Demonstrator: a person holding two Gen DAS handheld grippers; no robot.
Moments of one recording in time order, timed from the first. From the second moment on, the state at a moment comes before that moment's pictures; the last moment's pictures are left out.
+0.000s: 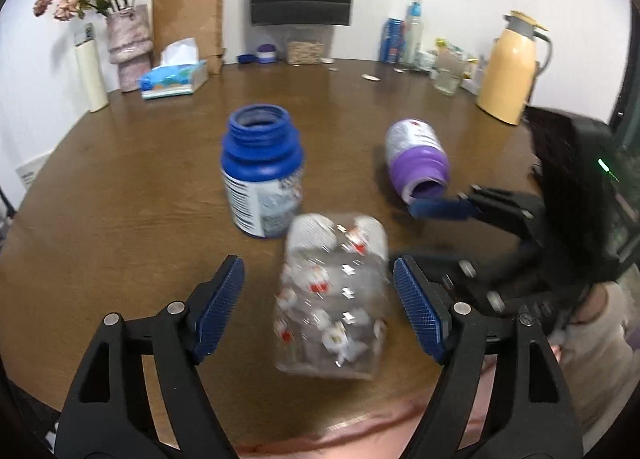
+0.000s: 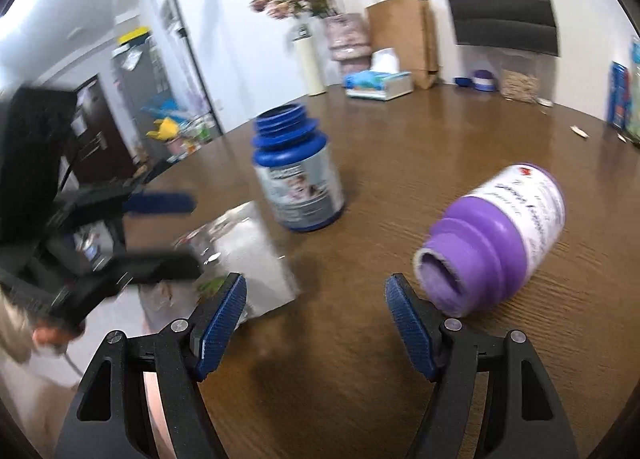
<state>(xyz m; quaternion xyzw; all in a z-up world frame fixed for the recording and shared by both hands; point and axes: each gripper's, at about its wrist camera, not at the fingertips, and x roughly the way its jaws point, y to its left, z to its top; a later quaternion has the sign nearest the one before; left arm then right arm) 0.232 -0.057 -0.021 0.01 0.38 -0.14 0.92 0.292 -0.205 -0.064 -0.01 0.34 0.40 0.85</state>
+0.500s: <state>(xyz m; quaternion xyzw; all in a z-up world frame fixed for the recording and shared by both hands) 0.241 -0.073 -0.021 0.06 0.39 -0.13 0.91 0.278 -0.222 -0.053 0.02 0.28 0.42 0.86</state>
